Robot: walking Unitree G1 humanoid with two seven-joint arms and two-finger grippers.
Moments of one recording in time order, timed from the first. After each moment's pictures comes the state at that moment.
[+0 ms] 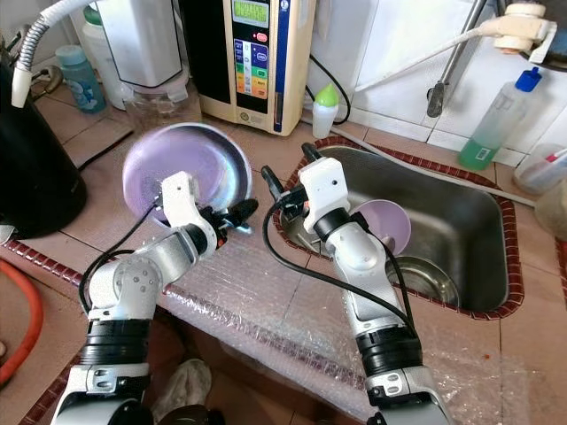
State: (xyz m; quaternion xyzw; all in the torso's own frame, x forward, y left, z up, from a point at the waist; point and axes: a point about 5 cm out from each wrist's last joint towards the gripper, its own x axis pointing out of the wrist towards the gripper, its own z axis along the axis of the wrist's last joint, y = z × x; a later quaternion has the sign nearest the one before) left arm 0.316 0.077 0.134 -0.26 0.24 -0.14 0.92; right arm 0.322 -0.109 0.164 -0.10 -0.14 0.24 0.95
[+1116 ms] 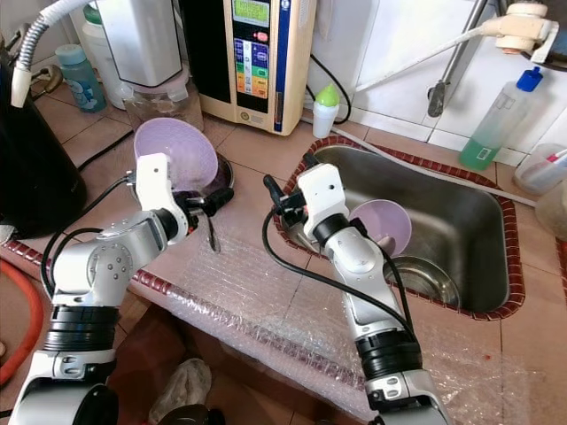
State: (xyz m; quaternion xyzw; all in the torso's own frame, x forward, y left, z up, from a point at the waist) left arm 0.328 0.115 0.154 -0.14 0.20 -0.15 0.96; right arm 0.322 -0.110 0.152 -0.10 -0.11 0.23 0.96
